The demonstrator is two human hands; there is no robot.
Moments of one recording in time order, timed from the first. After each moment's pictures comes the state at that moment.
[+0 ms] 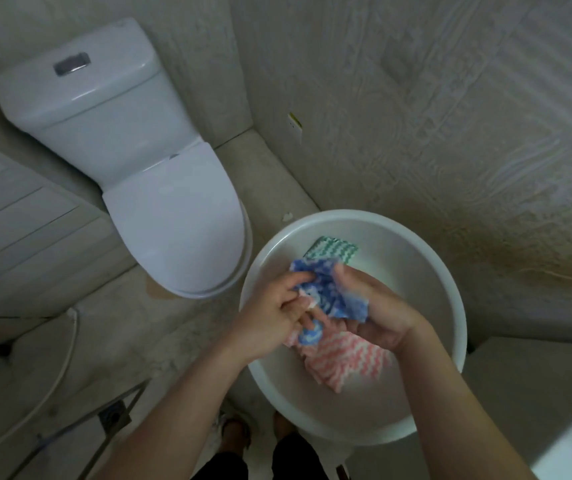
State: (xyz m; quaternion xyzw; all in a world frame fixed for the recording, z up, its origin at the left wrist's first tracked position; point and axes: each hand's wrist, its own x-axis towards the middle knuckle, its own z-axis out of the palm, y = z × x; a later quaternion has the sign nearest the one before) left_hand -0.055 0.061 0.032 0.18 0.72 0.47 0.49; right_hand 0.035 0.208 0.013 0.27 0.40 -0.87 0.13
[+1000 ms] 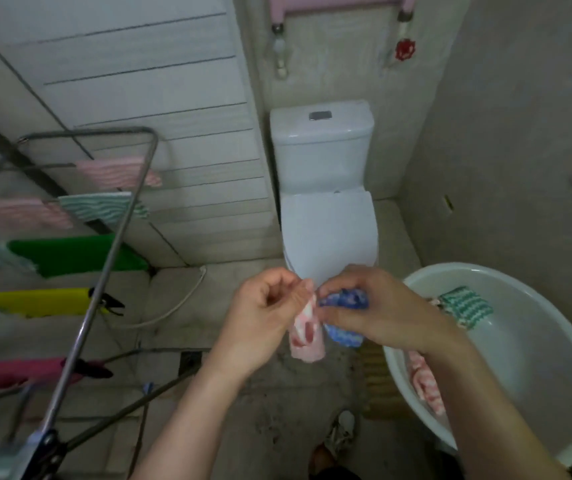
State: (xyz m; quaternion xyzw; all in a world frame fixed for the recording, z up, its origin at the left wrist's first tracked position) left_hand 0.009 -0.177 0.172 0.07 0.77 0.62 0.08; right_hand 0.011 0.005 0.175 -0.09 0.84 -0.51 0.17
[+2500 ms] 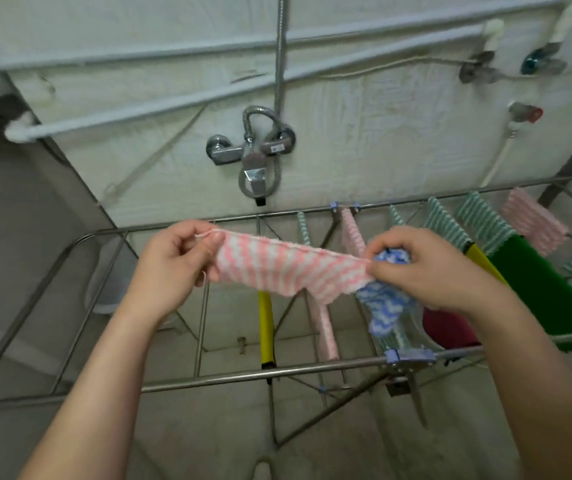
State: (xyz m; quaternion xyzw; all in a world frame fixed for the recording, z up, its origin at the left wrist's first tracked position) left_hand 0.401 -0.523 0.278 -0.48 0.67 0.37 -0.43; right_hand 0.106 -0.455 0.288 -0.68 0.63 -0.28 0.25
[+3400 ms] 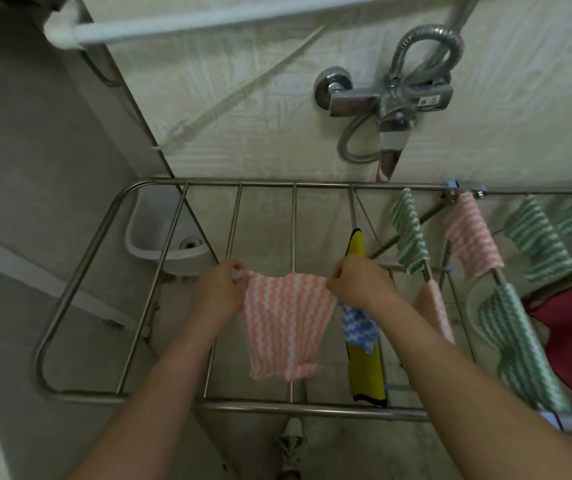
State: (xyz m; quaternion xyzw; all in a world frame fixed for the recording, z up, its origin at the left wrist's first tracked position) left_hand 0.543 -0.643 0.105 -0.74 0.60 0.25 -0.16; right_hand 0.321 -0.650 0.124 -0.62 0.73 0.01 0.30
